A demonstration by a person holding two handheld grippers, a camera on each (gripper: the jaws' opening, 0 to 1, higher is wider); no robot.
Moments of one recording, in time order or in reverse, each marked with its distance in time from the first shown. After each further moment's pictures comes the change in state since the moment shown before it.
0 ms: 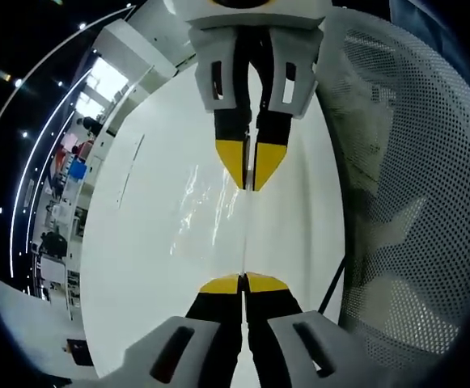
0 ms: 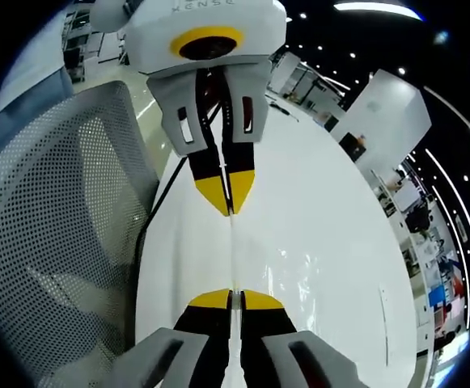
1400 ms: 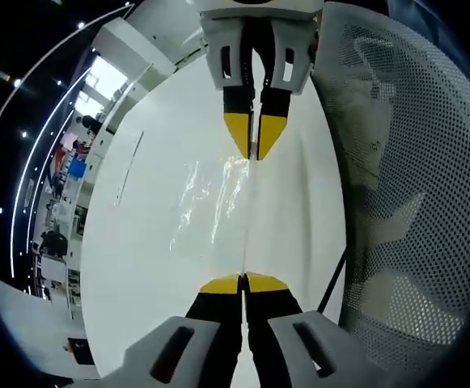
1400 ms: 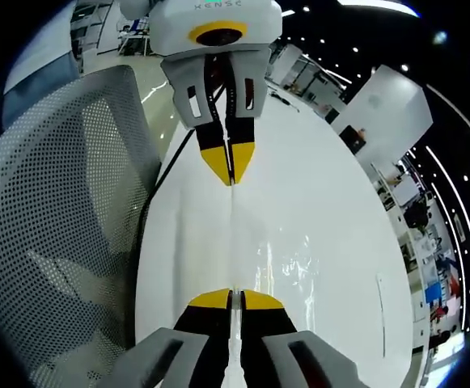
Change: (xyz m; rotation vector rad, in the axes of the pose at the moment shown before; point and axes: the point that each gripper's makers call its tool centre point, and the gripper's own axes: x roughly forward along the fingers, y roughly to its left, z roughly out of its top) left arm 0.001 0.000 -0.012 0.003 0.016 0.001; right arm -0.008 0.002 -0.022 -0.009 0.058 -0.008
